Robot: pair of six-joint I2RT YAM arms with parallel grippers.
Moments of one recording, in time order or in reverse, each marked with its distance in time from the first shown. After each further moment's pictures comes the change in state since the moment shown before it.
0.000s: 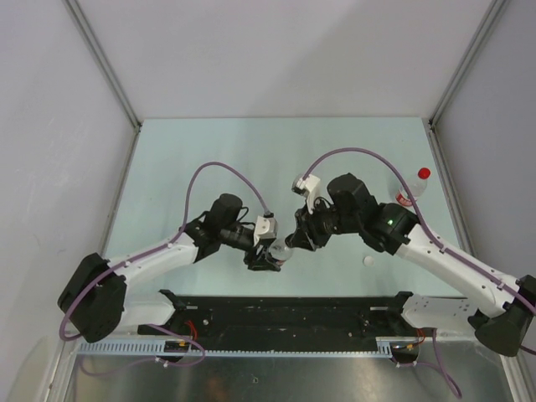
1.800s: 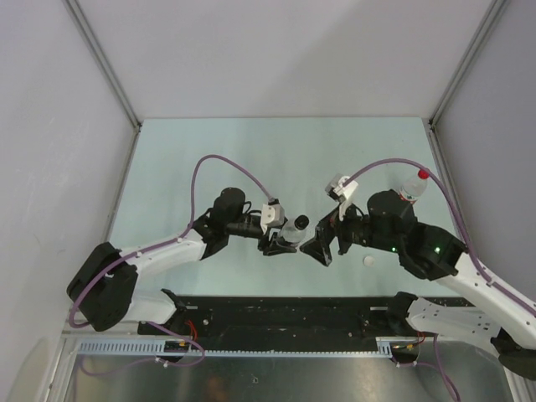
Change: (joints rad) left arm -0.030 0.087 0.024 0.362 -0.109 -0.125; right arm 0.047 -0.269 -0.049 0.011 0.217 0.122
